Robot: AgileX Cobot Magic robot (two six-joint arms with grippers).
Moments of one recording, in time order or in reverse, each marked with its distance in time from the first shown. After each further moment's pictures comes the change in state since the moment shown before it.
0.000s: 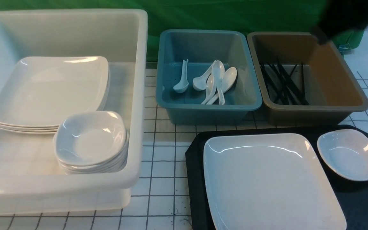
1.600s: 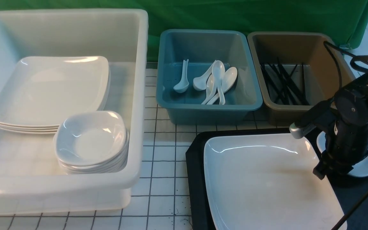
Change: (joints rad) right arm -0.253 0.421 0.468 -0.036 -0.365 -0.005; left arm 0.000 0.000 0.000 0.002 -0.002 0.002
